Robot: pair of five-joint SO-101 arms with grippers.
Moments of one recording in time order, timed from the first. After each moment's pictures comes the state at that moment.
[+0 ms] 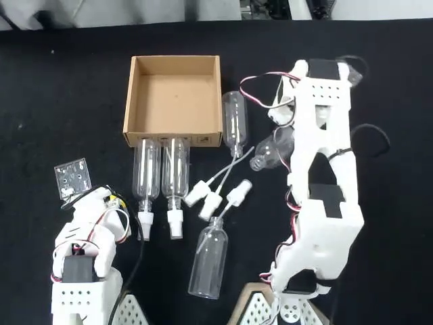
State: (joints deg) left arm -6.8 -104.0 96.1 58.6 13.4; right arm 3.9 22.1 -21.0 99.2 -46.2
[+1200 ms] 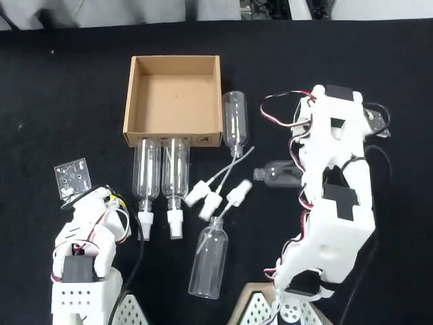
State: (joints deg) left arm -6.8 -104.0 96.1 58.6 13.4; right arm 11.4 22.1 -3.4 86.4 -69.4
